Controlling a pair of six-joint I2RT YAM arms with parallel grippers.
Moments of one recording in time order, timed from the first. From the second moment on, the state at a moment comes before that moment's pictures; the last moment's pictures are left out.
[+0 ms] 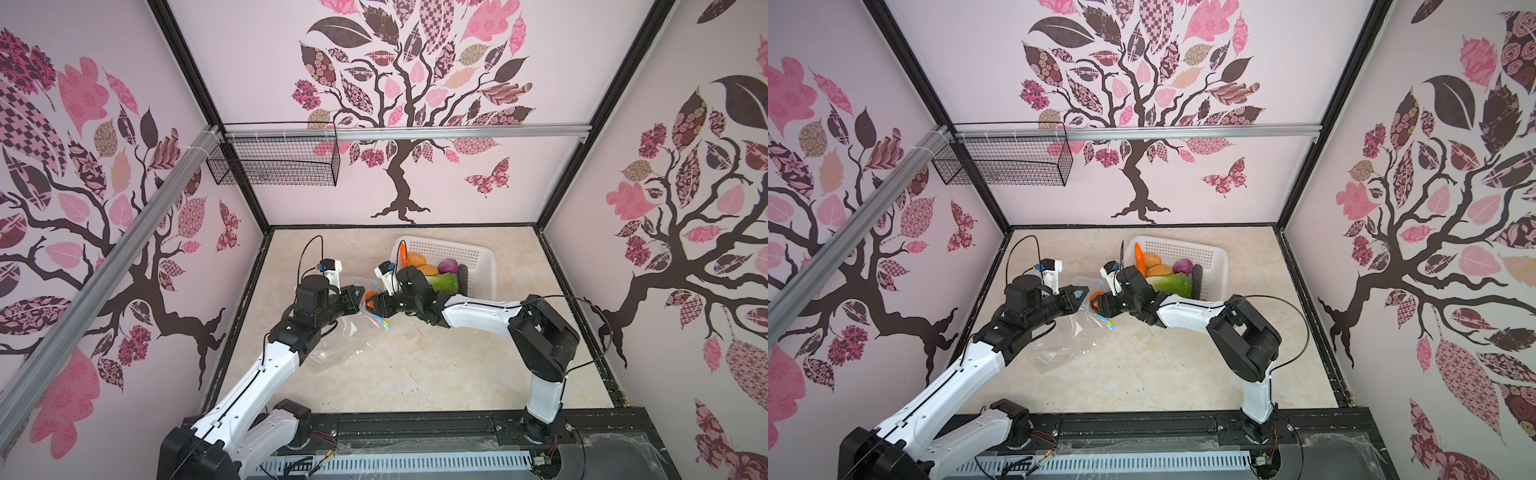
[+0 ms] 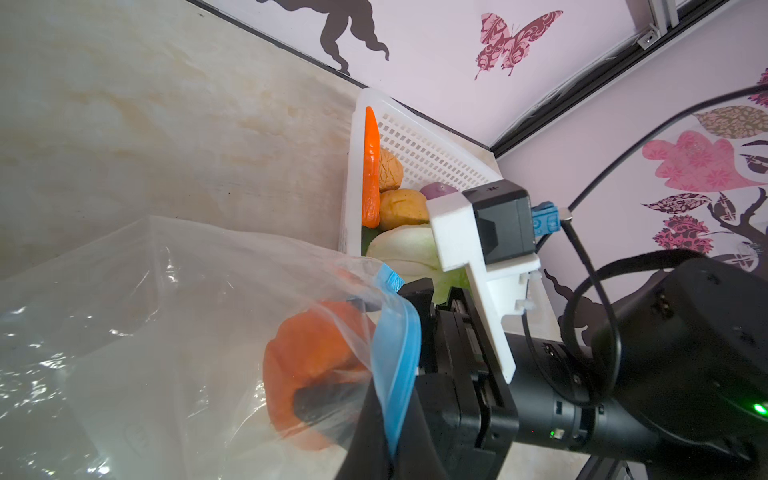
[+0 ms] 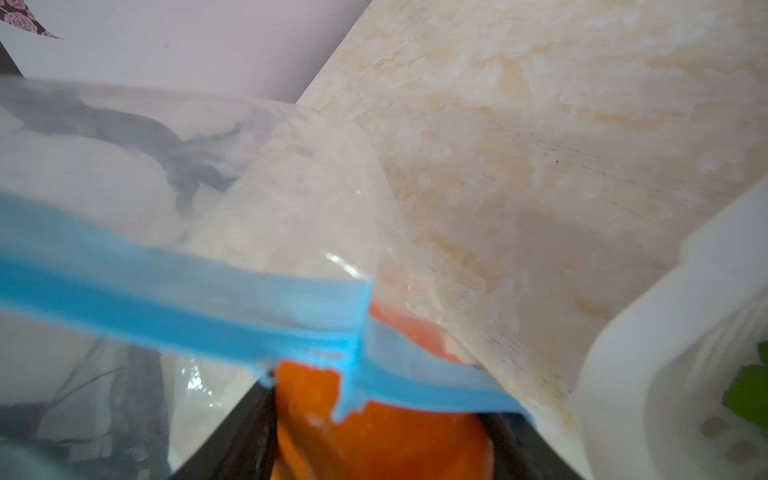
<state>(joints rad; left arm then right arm) -0.37 1.00 0.71 -0.17 0.24 -0.60 0.83 1.87 1.19 0.16 -0.27 0.43</state>
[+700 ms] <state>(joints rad) -0.36 1.00 0.71 -0.16 0.19 -0.60 0.82 1.66 1.15 0.12 -0.26 0.40</state>
